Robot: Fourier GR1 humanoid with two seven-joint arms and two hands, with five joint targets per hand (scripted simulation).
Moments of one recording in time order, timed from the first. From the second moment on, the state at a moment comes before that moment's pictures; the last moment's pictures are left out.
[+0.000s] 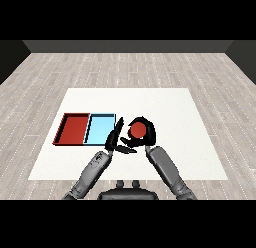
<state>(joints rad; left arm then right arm) -0.29 0.00 -0.45 -1.32 0.17 0.27 -0.26 -0.36 -0.01 0.41 -1.53 -0.15 -0.41 -0.33</state>
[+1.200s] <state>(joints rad) -0.36 0.01 -0.53 -1.23 0.35 0.42 -0.34 -0.42 -0.01 0.54 -1.49 -0.25 -0.51 -0.37</state>
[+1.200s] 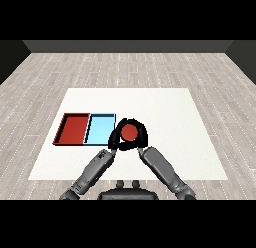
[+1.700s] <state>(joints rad) -0.38 0.02 -0.55 -1.19 0.38 0.54 -0.34 -0.44 -0.01 0.55 -1.49 -0.26 -0.53 -0.37</state>
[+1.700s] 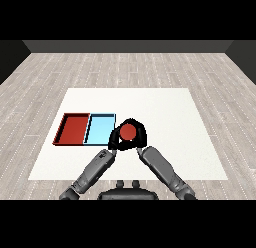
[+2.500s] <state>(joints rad) -0.38 0.01 -0.54 -1.19 0.40 0.58 -0.48 -0.41 0.00 0.56 -1.51 -0.19 -0.52 -0.24</state>
